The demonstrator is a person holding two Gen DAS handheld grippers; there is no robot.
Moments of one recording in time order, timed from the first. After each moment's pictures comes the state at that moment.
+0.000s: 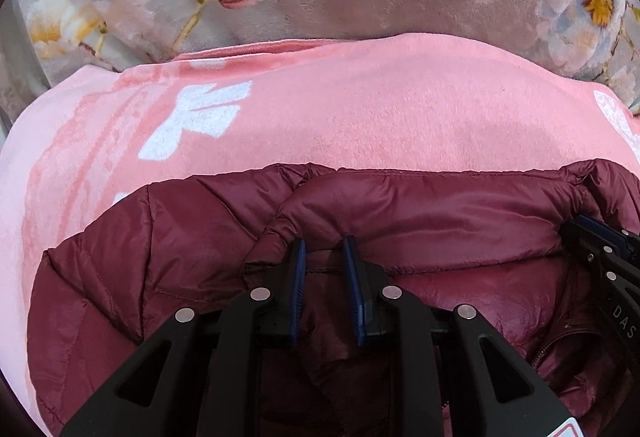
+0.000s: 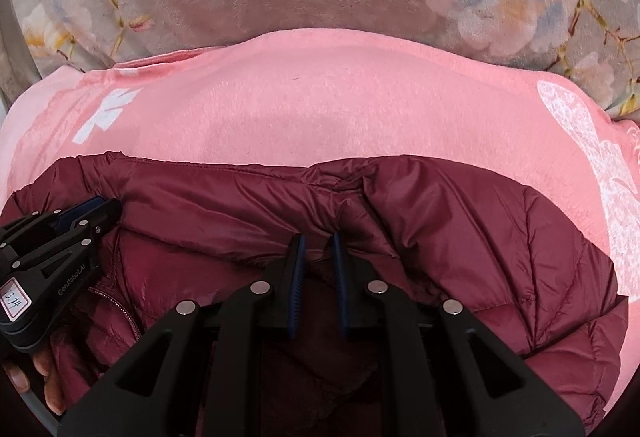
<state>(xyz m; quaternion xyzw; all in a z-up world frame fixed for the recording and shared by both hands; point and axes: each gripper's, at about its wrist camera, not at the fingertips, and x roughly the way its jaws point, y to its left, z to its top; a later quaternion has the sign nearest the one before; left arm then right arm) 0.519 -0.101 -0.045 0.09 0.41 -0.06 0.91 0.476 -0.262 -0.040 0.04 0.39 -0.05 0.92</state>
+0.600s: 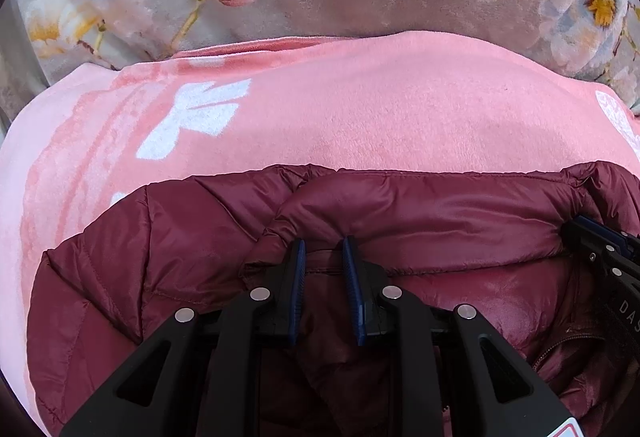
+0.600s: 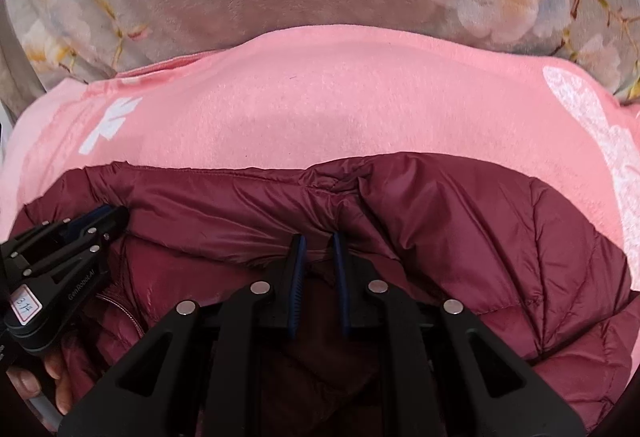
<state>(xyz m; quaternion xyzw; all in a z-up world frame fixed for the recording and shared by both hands) 0.521 -0.100 -0.047 0.08 0.40 -0.07 0.91 0.477 -0.276 -0.038 0.09 0.39 -0.02 0.92</state>
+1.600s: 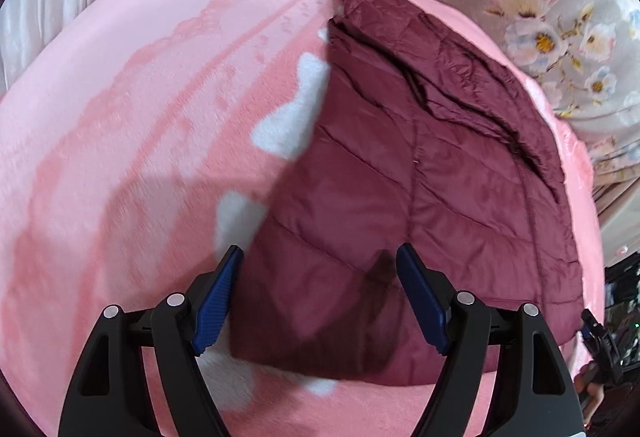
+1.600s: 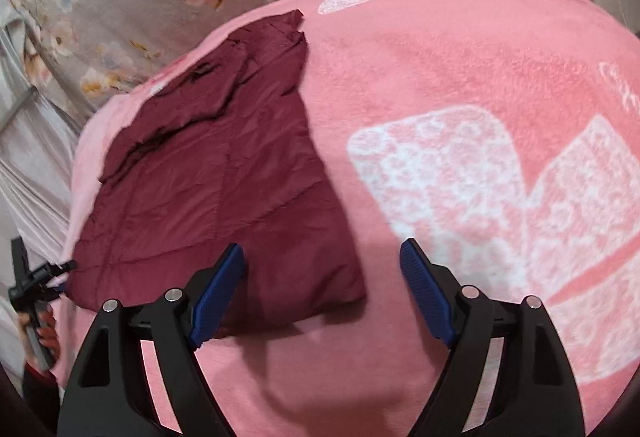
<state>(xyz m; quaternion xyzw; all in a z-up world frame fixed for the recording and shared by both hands) 0.150 0.192 -0.062 -0.14 0.50 -0.12 0.85 -0.035 -0.336 -0.068 0.27 0.36 -0.06 0.89</state>
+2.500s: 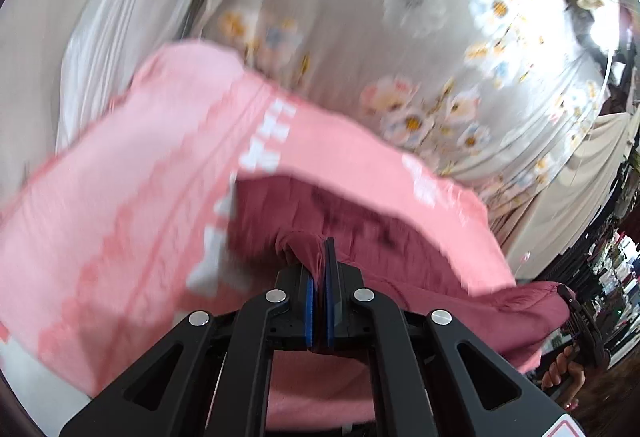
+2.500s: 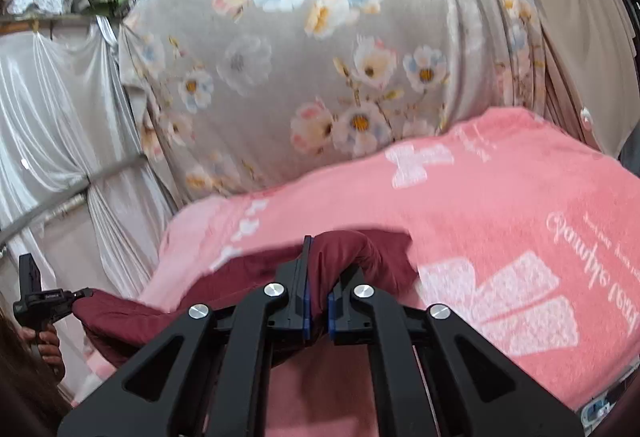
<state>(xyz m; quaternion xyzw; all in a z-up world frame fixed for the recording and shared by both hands) -0.030 0.252 0.122 -0.18 0.30 -0.23 0.91 -0.223 -0.281 0.134 0.20 0.10 -0.02 0.97</state>
